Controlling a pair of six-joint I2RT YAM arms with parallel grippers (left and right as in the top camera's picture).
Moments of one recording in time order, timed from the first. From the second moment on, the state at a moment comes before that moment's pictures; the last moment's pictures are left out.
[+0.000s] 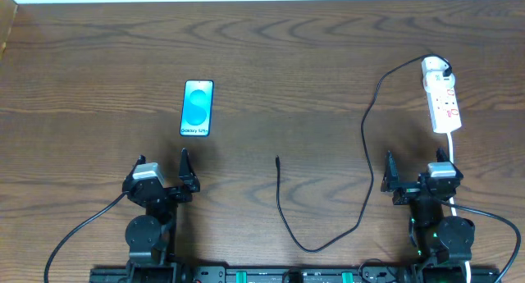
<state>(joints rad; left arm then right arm) -0.02 0.01 0.02 -0.11 -0.08 -0.16 0.04 0.01 0.01 -0.07 -0.01 -0.01</state>
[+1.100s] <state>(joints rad) -0.02 0.01 0.03 -0.12 -0.06 -0.16 0.04 0.01 0.01 -0.07 -0.01 -0.01</state>
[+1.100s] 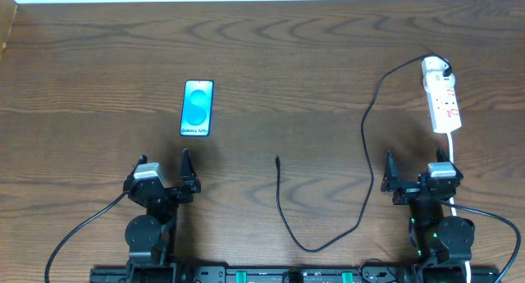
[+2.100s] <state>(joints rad) -0.02 0.84 1.08 -0.57 -0.05 -0.12 0.05 0.01 0.01 -0.07 -0.01 -0.01</state>
